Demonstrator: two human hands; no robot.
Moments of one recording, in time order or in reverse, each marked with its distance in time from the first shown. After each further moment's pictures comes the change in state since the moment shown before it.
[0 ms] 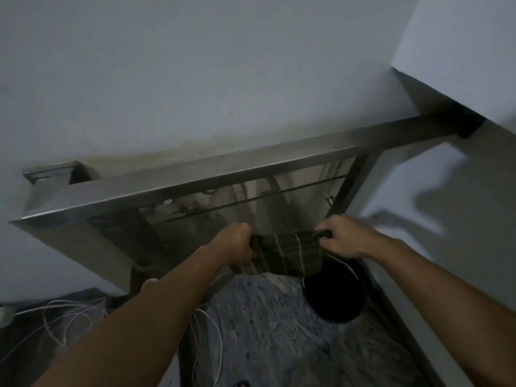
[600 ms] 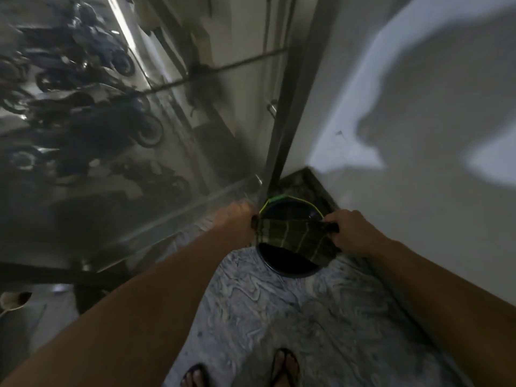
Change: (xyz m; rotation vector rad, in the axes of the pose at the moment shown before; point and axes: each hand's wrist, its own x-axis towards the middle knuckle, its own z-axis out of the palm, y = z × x) left_hand 0.241 0.029 0.287 0.062 0.012 0.055; right_hand 0.059 0.316 0.198 0.099 0.041 0.390
